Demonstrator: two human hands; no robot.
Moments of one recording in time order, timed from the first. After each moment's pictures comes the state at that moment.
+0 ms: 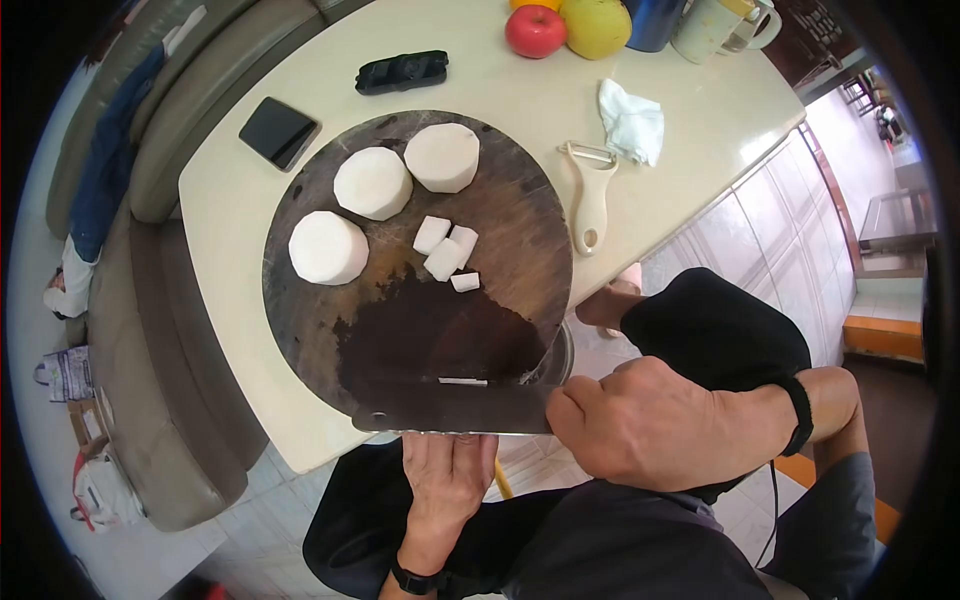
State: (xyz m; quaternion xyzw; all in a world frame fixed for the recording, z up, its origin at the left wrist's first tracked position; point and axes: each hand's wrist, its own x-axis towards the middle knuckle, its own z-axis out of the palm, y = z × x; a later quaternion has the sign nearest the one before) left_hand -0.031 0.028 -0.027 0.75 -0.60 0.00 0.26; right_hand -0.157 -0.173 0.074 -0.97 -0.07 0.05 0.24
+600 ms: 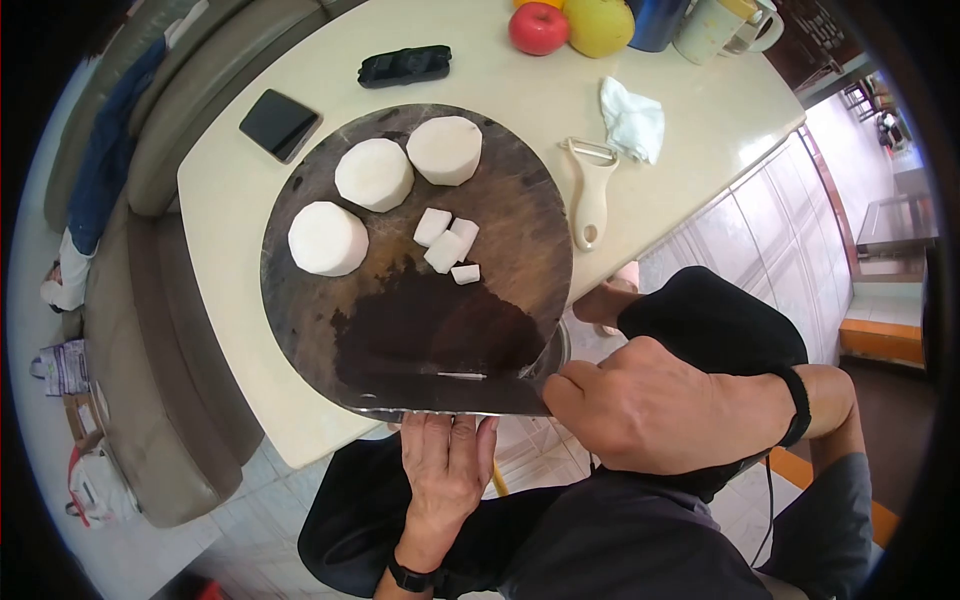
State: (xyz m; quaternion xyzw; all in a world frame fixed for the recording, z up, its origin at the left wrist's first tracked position) left_hand -0.033 0.027 -0.026 0.76 -0.59 0.02 0.27; right_hand -0.153 -0.180 0.071 -0.95 -0.05 0.07 0.30
